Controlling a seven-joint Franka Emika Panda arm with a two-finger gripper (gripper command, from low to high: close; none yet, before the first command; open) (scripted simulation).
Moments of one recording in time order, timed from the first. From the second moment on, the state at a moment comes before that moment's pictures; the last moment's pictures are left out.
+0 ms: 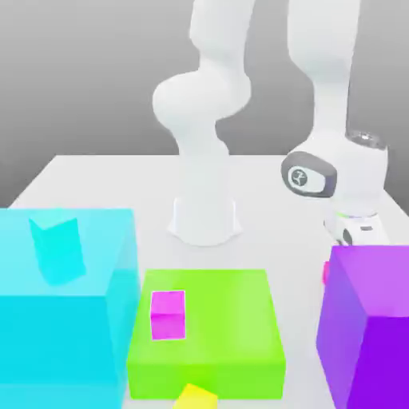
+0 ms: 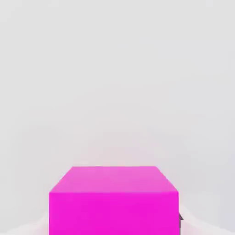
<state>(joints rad) 0.85 0.19 0.02 -2.85 -0.10 3.05 0.03</state>
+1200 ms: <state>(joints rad) 0.64 -0.15 -0.06 -2.55 -0.50 1.98 -0.18</state>
